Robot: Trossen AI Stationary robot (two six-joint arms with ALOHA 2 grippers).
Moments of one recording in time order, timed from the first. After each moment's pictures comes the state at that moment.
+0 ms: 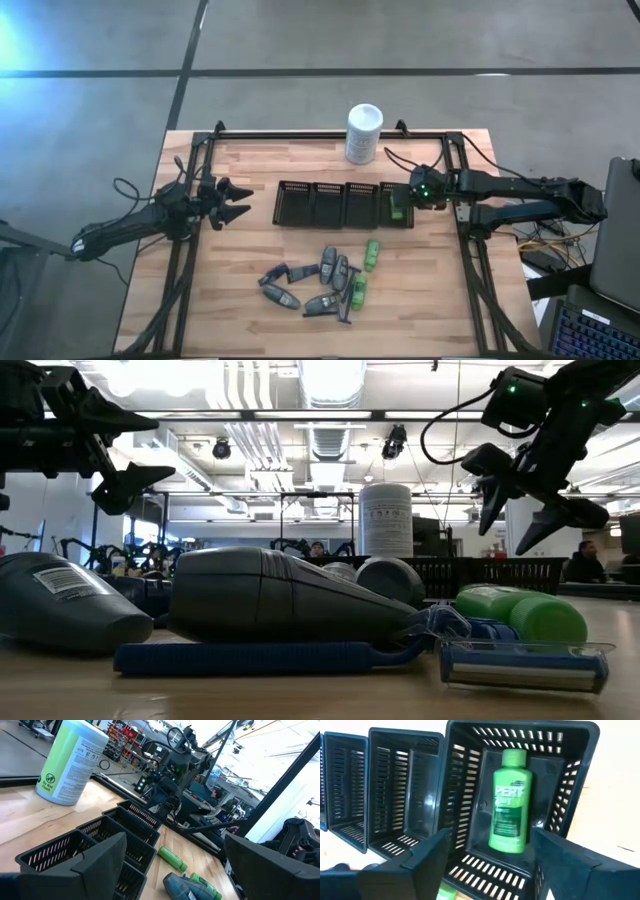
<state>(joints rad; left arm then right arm) 0.30 0.03 0.01 0.04 0.19 -0.58 -0.29 0.97 0.55 -0.61 0.02 1.25</state>
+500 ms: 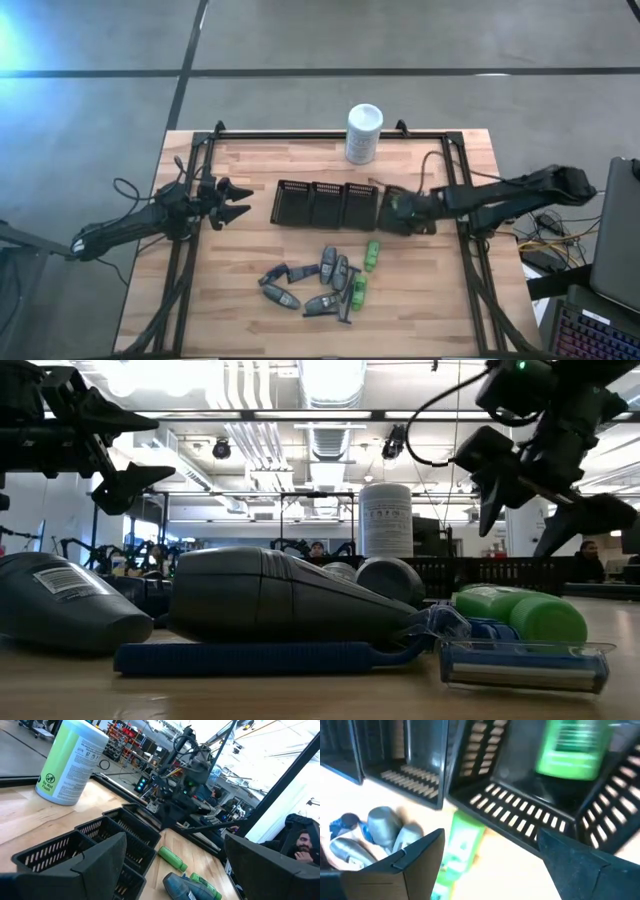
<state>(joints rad) 0.30 0.03 0.01 0.04 0.19 -0.58 0.03 1.15 0.59 -0.49 -0.06 1.60</state>
